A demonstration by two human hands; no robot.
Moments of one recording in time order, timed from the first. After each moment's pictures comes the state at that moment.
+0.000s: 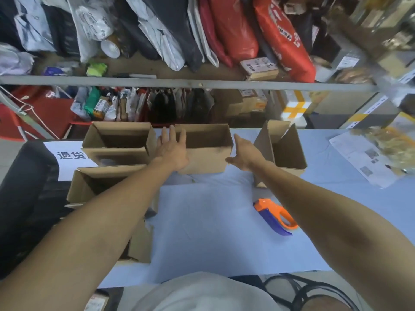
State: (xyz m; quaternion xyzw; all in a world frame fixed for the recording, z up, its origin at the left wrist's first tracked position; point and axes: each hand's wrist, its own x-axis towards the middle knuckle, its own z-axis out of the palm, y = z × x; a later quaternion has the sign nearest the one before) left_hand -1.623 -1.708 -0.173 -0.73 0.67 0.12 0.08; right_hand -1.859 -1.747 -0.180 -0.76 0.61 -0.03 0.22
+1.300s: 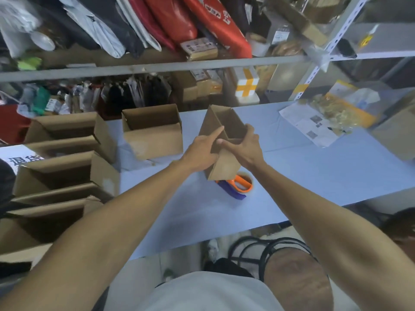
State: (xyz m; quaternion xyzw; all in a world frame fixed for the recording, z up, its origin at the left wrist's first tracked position) left_hand -1.832 -1.644 -0.161 -0.54 0.76 0.33 -0.17; right_hand -2.001 -1.635 -0.151 -0.55 0.72 -0.28 0.32
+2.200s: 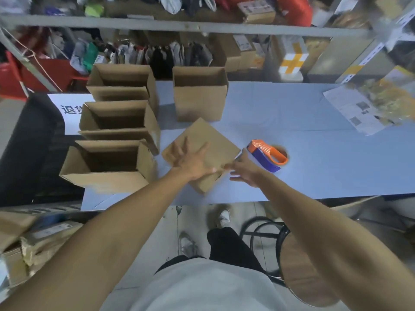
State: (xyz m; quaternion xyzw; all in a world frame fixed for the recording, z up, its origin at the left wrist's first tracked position) left_hand -1.710 -1.506 -0.241 -0.72 0.62 0.30 0.05; right_hand -1.898 -1.521 -0.233 -0.41 0.62 -0.13 0.65
